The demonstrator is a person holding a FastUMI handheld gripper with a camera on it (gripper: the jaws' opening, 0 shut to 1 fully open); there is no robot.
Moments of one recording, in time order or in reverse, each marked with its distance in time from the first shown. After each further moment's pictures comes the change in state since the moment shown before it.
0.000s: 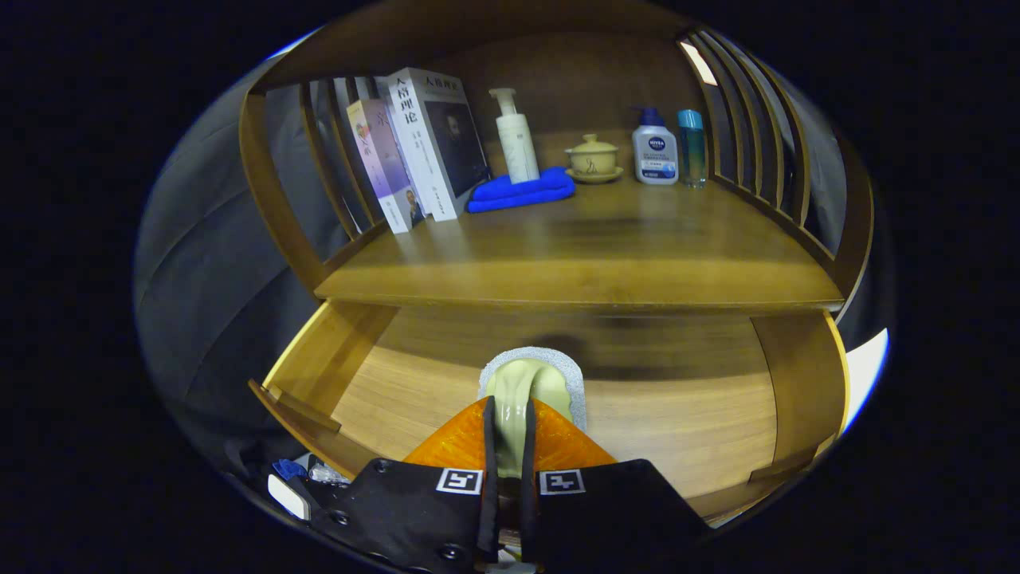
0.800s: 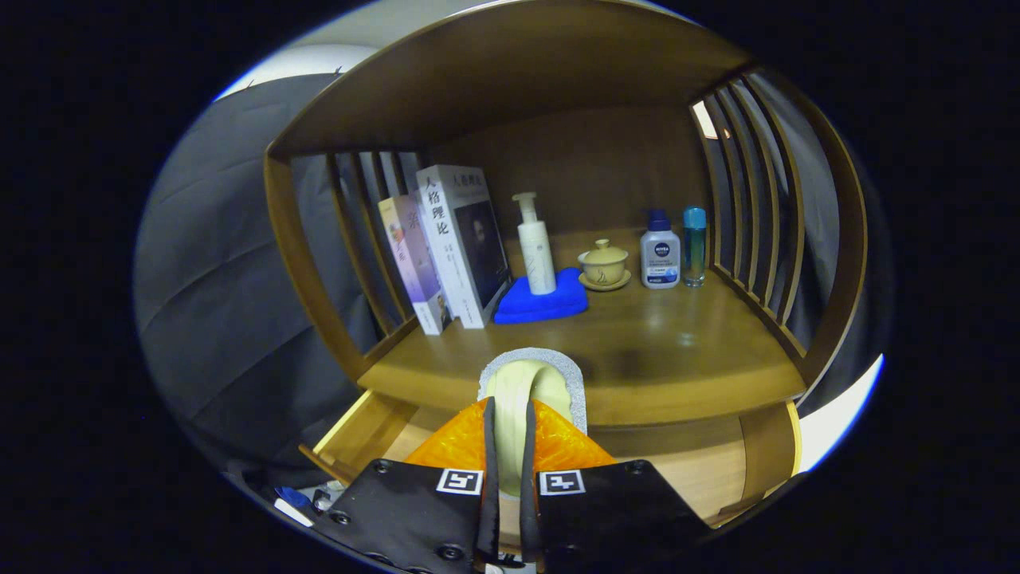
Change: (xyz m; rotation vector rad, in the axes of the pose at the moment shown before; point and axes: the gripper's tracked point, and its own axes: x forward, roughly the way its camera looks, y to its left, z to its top) arm -0.030 0.012 0.114 0.028 -0.263 0.006
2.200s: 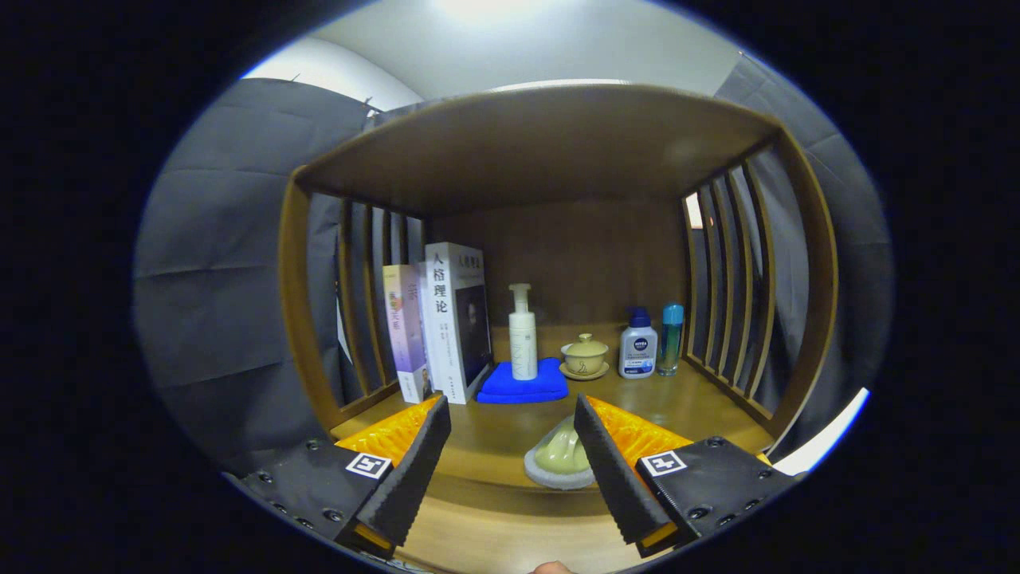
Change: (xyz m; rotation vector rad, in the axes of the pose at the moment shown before) arm -0.028 0.022 0.033 -0.184 -0.358 -0.093
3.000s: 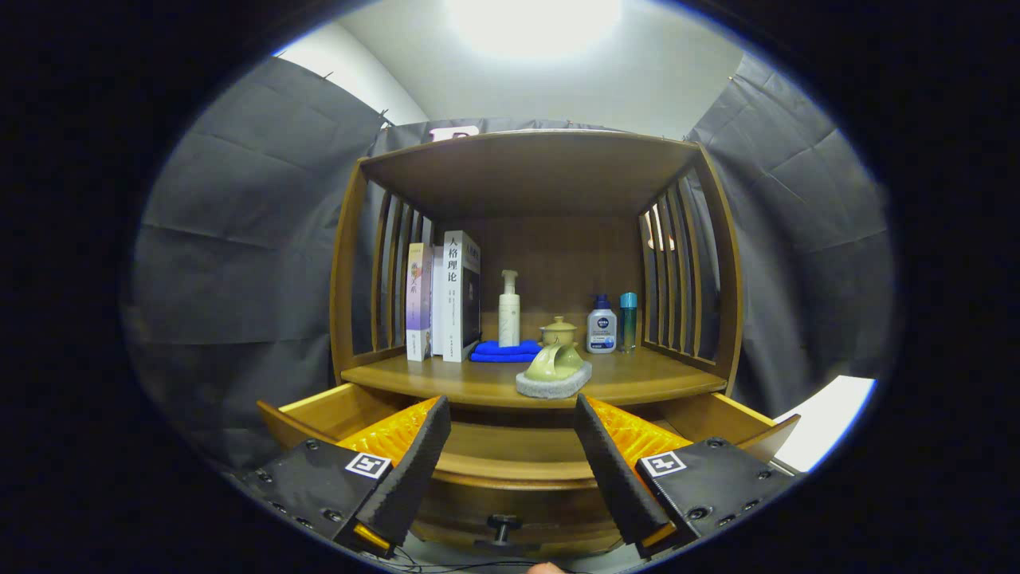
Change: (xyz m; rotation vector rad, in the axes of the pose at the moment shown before) arm -0.100 0.009 -0.101 -0.056 -0.095 -0.109
